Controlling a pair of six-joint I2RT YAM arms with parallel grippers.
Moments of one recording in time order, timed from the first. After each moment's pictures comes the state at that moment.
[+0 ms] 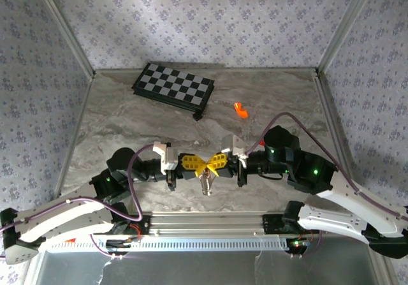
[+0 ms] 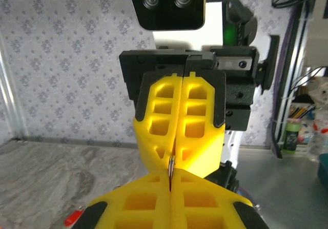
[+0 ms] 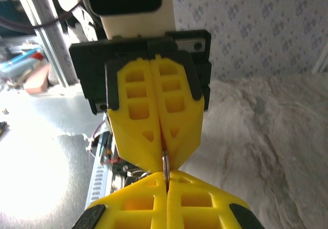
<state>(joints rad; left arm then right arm) -1.10 0.72 0.67 0.17 0.39 -0.06 1.05 0.86 1.08 -0.51 -0.42 -0.12</state>
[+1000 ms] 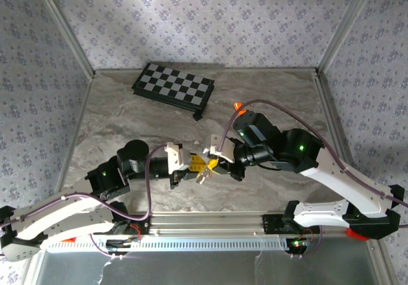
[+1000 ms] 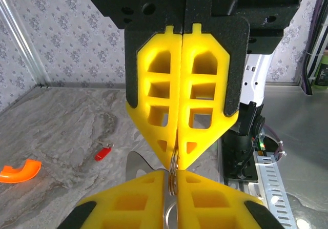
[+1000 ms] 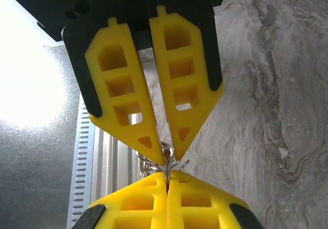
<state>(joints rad) -1.10 0.78 0.81 -0.20 0.32 0.11 1.06 1.15 1.46 -1.05 -0.33 -0.32</state>
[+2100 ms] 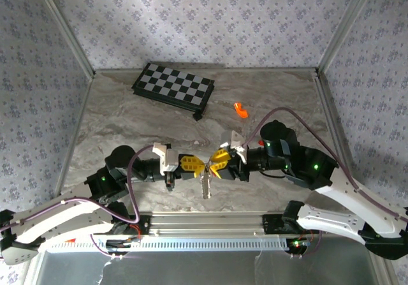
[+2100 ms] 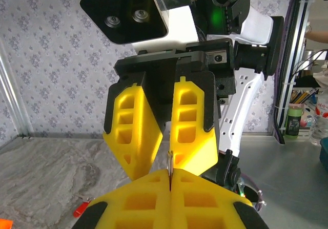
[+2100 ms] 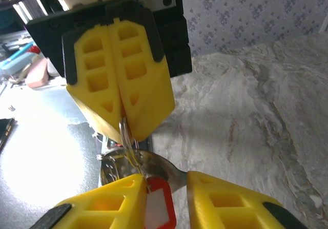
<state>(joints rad) -1.10 0.71 0.71 0.09 0.41 -0.01 0.99 0.88 1.11 -0.60 -0.47 -0.06</state>
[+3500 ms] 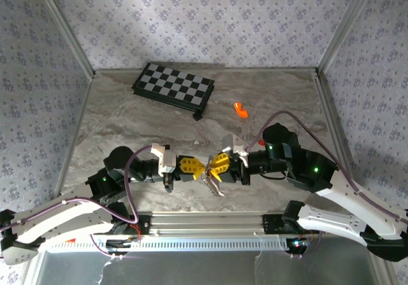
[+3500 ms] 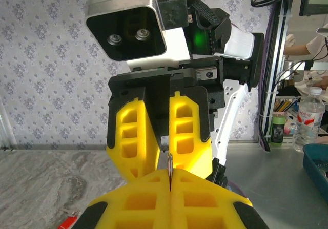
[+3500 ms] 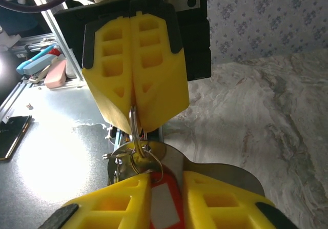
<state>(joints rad) -1.10 0.71 0.70 0.15 0.46 -0.05 0.99 0.84 1.05 -0.55 -0.53 -0.07</state>
